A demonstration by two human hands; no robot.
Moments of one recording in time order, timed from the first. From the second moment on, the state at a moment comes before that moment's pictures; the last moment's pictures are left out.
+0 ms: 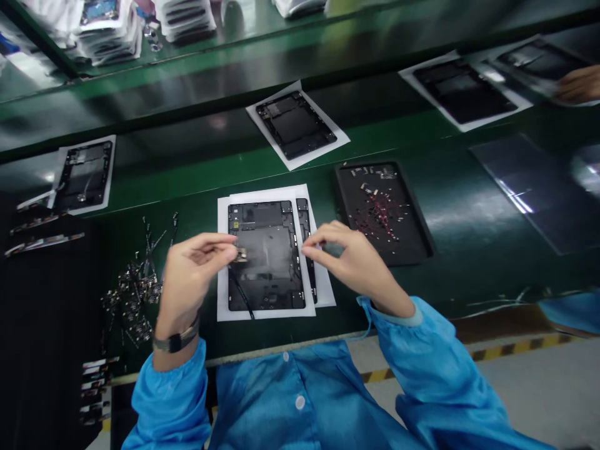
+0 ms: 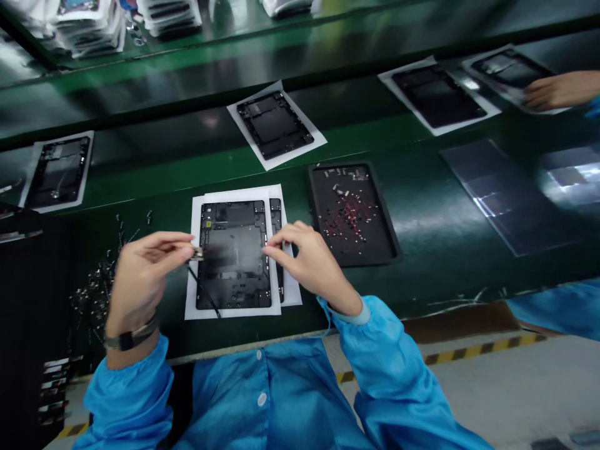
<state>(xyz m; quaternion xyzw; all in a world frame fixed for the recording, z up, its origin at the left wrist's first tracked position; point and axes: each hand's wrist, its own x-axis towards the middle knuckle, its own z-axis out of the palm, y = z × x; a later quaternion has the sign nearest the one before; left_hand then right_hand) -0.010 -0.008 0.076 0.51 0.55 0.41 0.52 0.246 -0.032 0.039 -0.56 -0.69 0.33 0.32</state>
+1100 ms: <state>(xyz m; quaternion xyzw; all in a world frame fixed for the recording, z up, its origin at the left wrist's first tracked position) 0.023 -0.090 0.012 0.40 0.59 0.48 0.52 0.197 -0.086 0.008 -0.58 -0.71 0.24 0.33</state>
